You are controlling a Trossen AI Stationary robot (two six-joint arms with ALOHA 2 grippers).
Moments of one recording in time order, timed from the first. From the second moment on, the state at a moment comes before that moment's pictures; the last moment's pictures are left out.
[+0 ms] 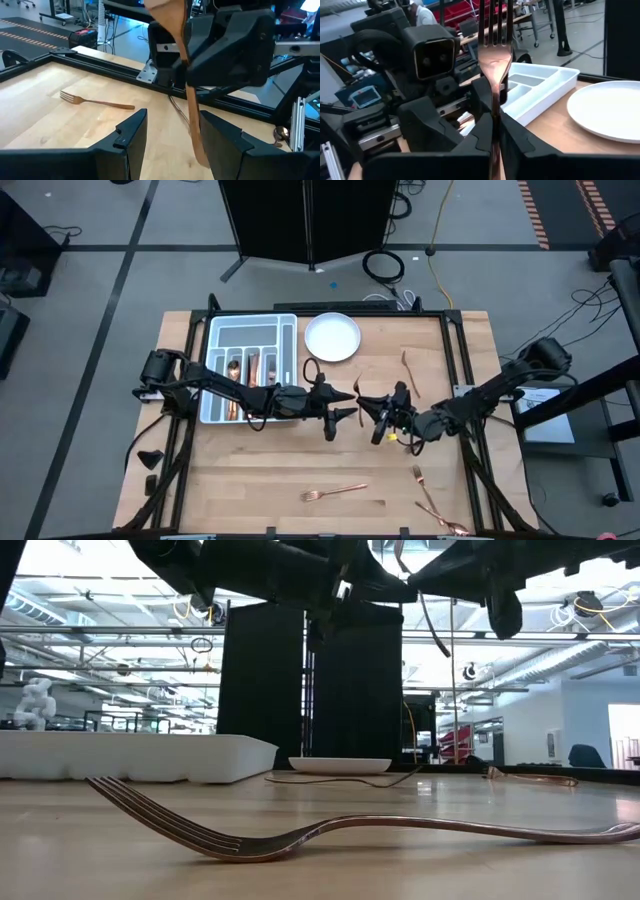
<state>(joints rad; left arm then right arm) -0.15 1.81 1.00 0.67 -0.24 -0.25 0.48 1.31 0.56 0.61 0.93 0.53</state>
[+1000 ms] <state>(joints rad) -0.15 1.81 1.00 0.67 -0.35 -0.25 0.45 1.40 0.56 0.76 0.90 0.51</state>
